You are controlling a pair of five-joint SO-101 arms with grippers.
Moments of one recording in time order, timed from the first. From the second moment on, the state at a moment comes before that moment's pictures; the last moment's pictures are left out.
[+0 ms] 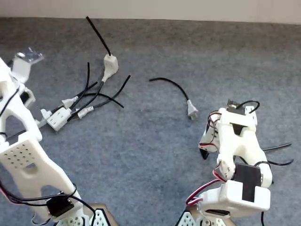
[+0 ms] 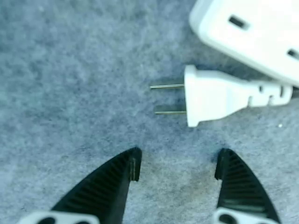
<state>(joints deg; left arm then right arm) -38.1 38.0 -41.7 100.4 -57.8 9.1 2.2 39.9 63.4 -12.8</state>
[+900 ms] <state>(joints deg) -39.3 37.3 -22.5 79.3 -59.7 9.1 2.2 39.9 63.4 -12.8</state>
